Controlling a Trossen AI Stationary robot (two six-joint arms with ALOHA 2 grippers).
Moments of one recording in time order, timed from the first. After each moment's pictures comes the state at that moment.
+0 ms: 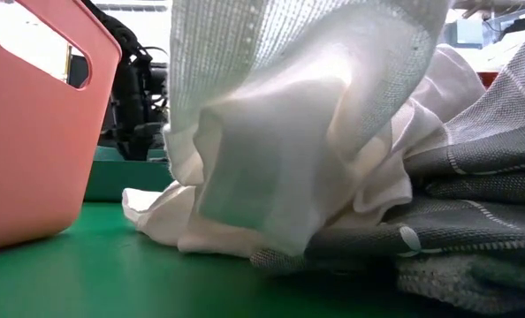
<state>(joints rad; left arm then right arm) 0.78 1.43 0.91 -0.70 -0.12 -0.12 -0.11 1.05 1.08 -0.36 0.23 0.47</state>
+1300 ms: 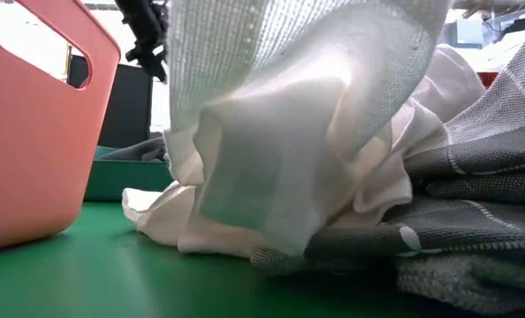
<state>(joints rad) 0.56 1.22 1.32 -0.85 -0.29 -0.13 -0.30 1.07 1.21 -0.67 0.18 0.44</state>
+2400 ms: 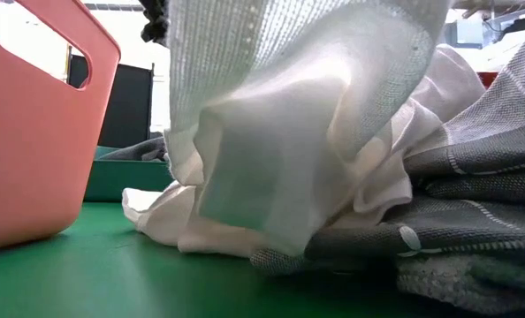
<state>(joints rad) 0.20 1.22 1.32 -0.80 -0.36 -0.29 -0.59 1.44 1.21 -0.97 -0.03 0.10</state>
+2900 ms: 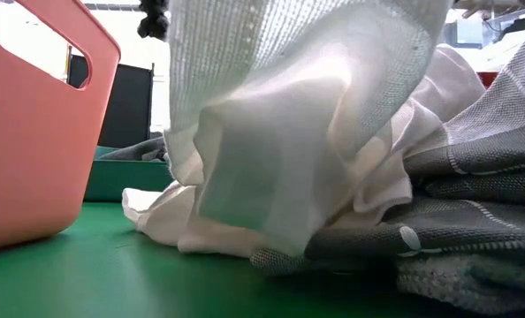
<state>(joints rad) 0.17 1.19 1.32 -0.79 -0.34 -0.33 -0.58 1.80 1.21 -1.10 0.07 0.01</state>
